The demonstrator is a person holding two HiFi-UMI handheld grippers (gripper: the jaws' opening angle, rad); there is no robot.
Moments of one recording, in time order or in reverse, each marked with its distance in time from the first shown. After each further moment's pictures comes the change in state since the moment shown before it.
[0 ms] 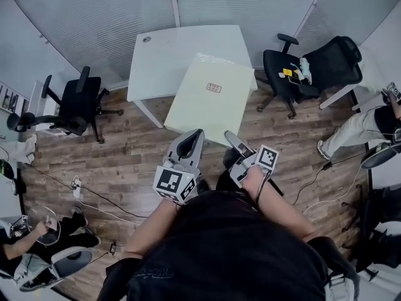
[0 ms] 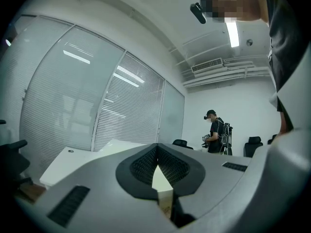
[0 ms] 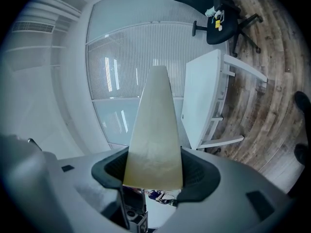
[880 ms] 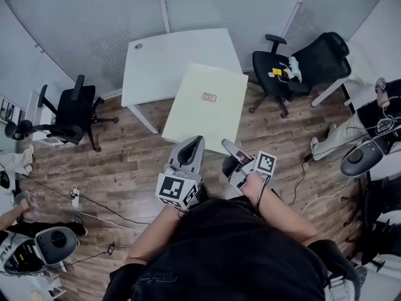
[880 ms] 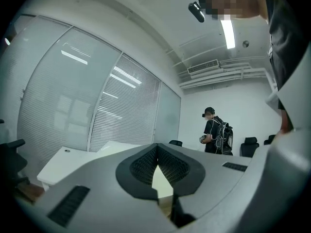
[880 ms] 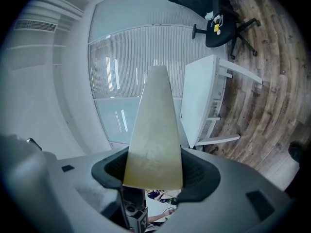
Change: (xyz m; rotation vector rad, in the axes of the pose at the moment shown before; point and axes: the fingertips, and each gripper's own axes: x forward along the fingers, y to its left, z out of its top) left arm -0.006 -0.020 0.006 -0.013 0.008 -0.020; right arm -0.024 0.012 -0.016 0.018 0.003 -0.030
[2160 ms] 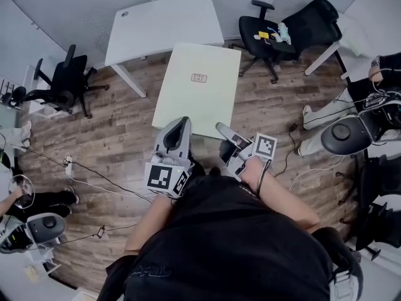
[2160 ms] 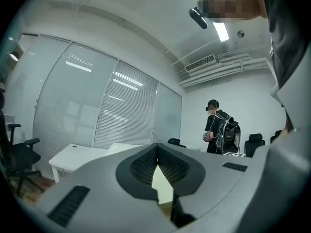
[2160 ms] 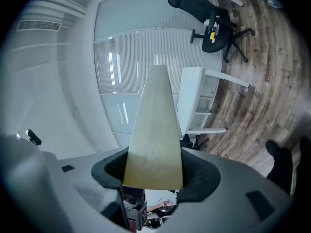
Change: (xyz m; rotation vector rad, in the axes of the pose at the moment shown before) left arm -0.069 -0.191 -0.036 0.034 -0.009 0.107; right arm -0.211 0.010 -0.048 -0.020 0.092 -0.006
